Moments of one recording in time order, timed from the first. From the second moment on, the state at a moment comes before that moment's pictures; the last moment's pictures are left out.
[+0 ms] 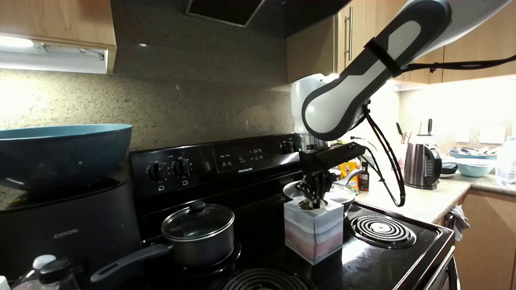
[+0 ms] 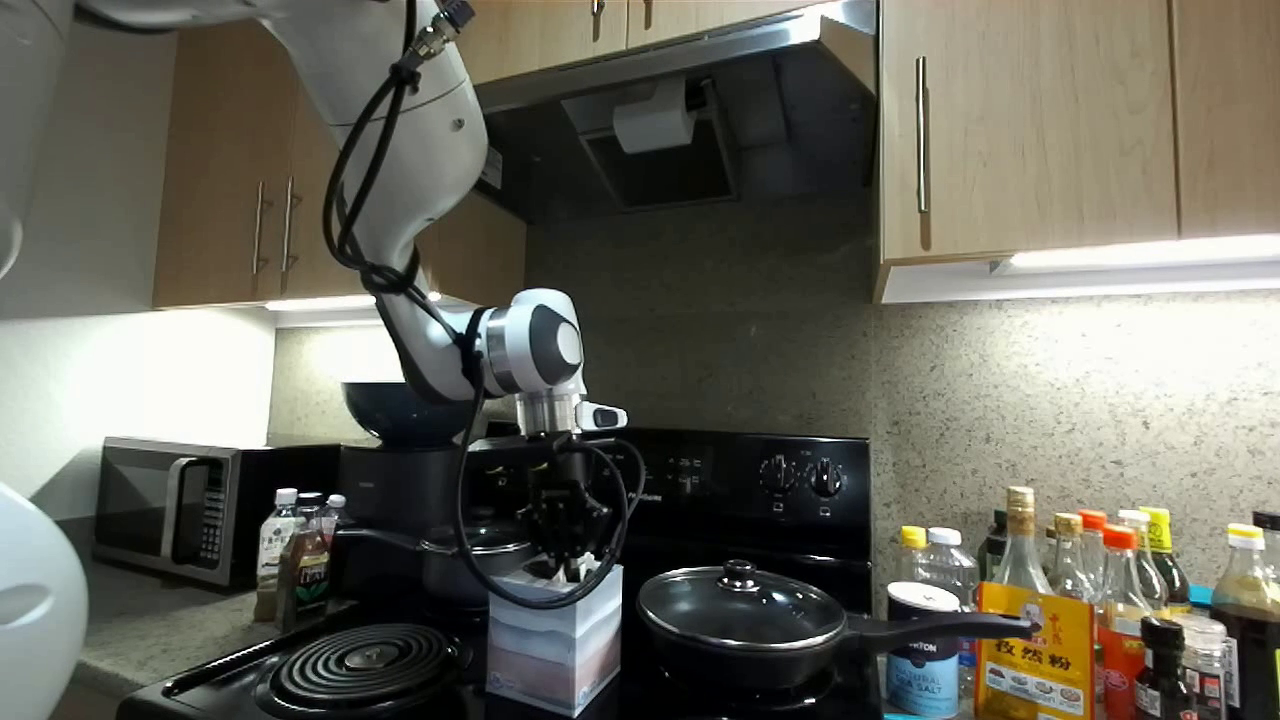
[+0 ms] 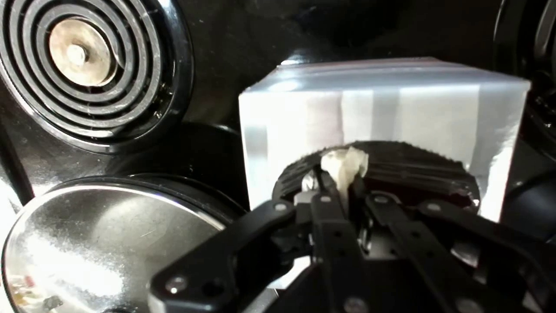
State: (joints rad) arm 0.06 0.06 0.04 -2.21 -0.21 2.28 0.34
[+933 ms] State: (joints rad) arm 0.09 0.03 0.07 -2.21 -0.21 2.28 0.34
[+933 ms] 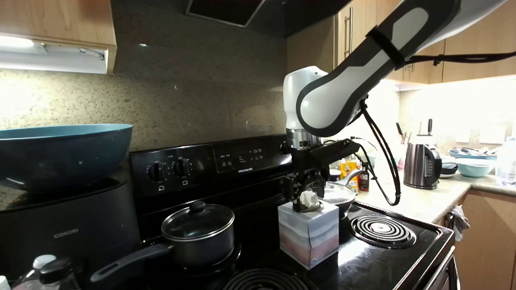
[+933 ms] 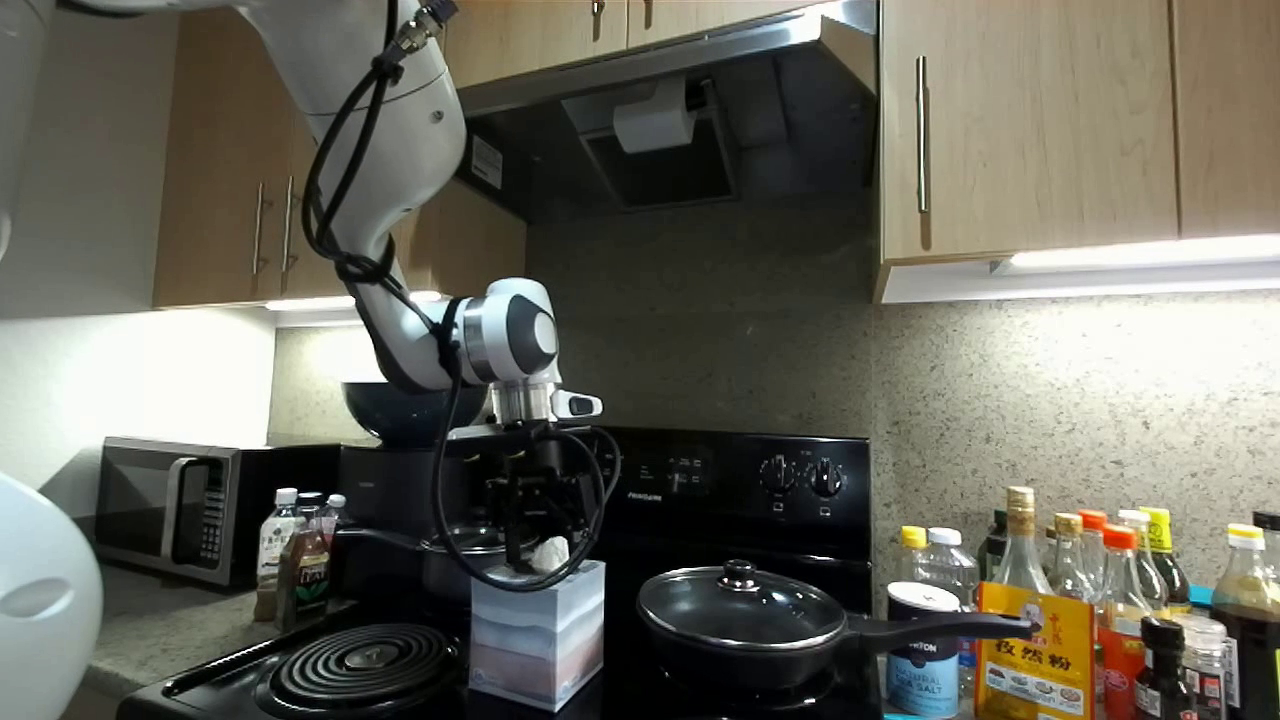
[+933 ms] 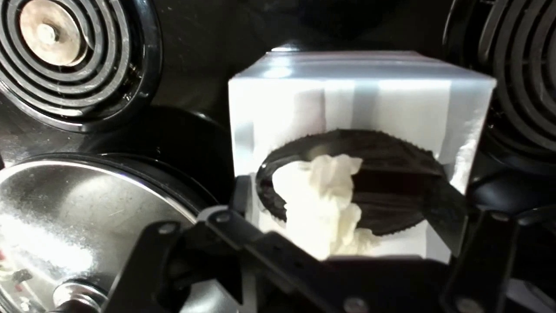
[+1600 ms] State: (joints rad) arm 0.11 0.00 0.08 -2.21 -0.21 2.29 0.34
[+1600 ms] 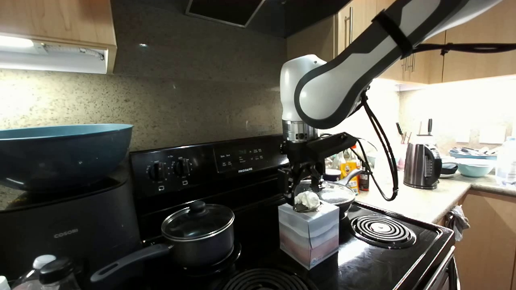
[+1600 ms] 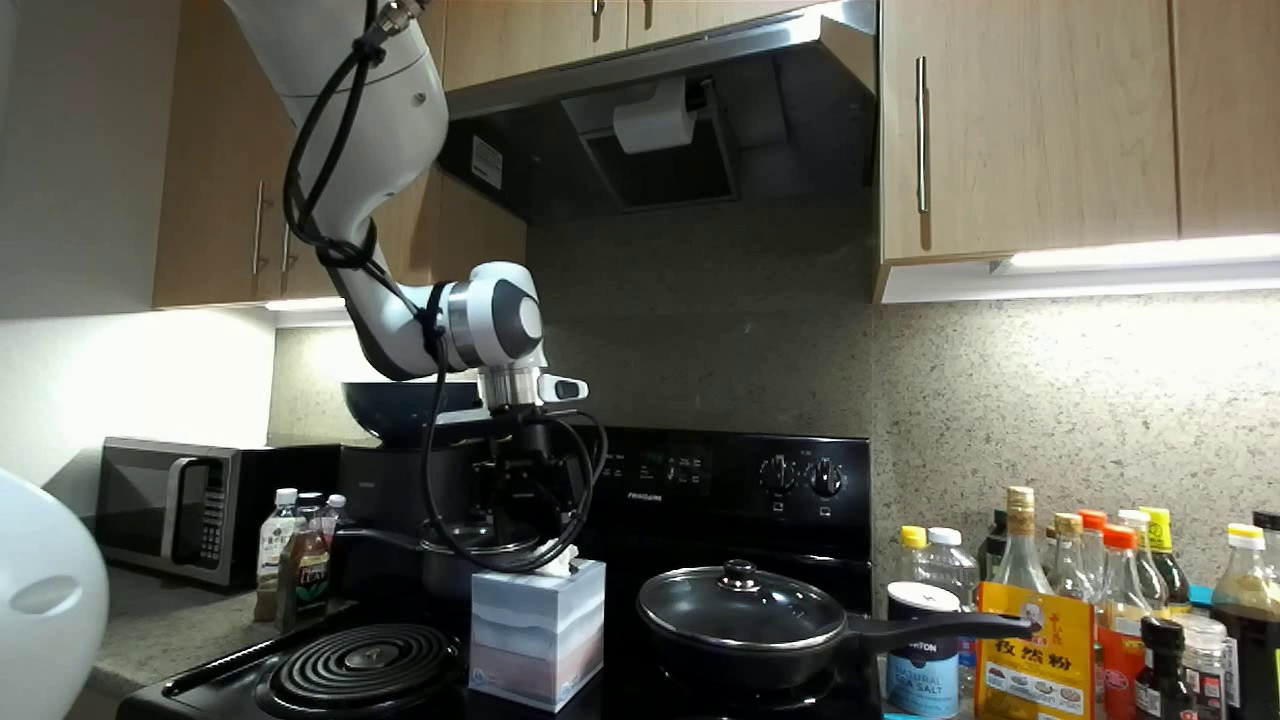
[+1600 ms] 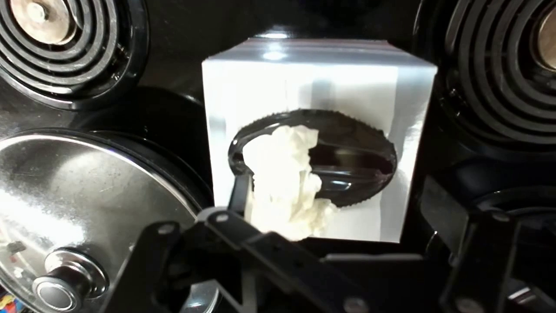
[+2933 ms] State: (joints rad) arm 0.12 0.08 0.10 -2.18 -0.24 2.27 0.34
